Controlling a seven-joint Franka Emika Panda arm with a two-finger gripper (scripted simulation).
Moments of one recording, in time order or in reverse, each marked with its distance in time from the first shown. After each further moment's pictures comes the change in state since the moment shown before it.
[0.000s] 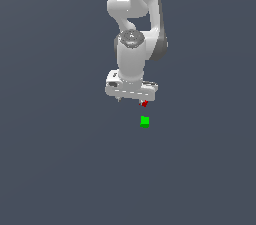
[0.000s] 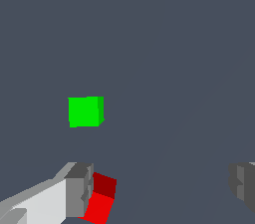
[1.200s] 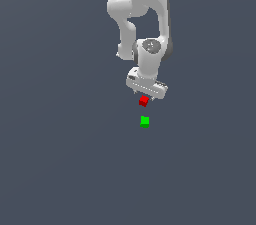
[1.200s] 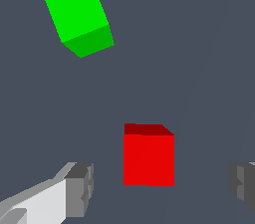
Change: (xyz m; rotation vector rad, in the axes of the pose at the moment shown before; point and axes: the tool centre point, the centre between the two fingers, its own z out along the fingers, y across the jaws) arm -0.102 -0.059 0.073 0.001 -0.003 0.326
